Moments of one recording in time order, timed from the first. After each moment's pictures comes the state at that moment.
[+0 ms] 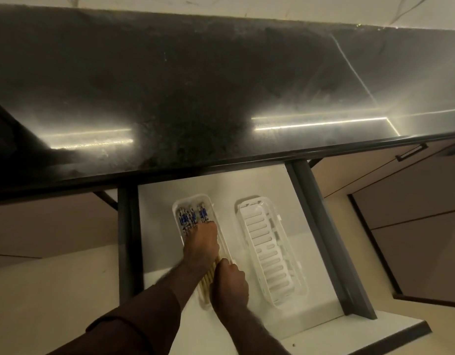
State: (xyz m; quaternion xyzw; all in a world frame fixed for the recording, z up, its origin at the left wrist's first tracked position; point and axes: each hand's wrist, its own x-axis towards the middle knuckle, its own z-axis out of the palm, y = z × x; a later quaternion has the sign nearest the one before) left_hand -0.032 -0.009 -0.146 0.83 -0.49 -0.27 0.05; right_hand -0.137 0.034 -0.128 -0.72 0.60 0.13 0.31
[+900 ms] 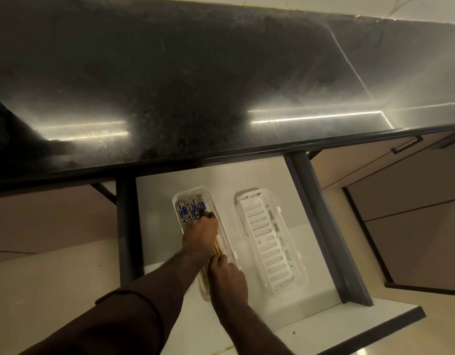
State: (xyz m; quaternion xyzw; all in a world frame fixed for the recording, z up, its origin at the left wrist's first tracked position) left_hand -0.026 -0.008 -0.152 0.79 -0.56 -0.24 -0.01; right_hand -0.138 0.050 -0.134 -0.82 0.49 0.17 0.23
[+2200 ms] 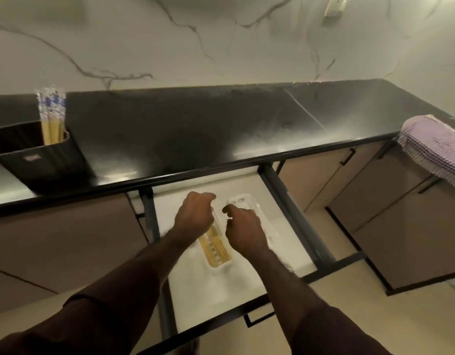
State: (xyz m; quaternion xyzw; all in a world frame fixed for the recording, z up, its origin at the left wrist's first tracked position) left_hand -0.036 0.085 0.033 0.76 -0.58 -0.17 0.24; right_hand -0.171 0.075 0.047 -0.82 0.52 -0.12 0.20
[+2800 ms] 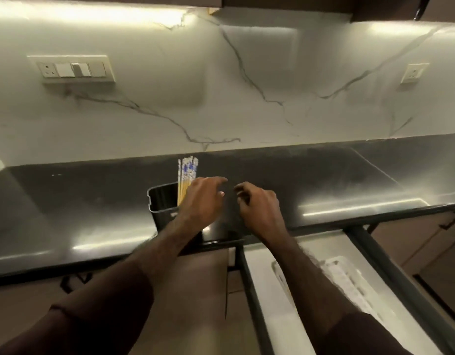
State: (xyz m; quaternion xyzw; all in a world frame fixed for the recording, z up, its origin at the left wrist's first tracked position) left_hand 0.227 0.157 0.194 0.74 -0.59 0.04 0.33; right_hand 0.089 0.097 0.183 -0.85 0.38 -0.31 0.20
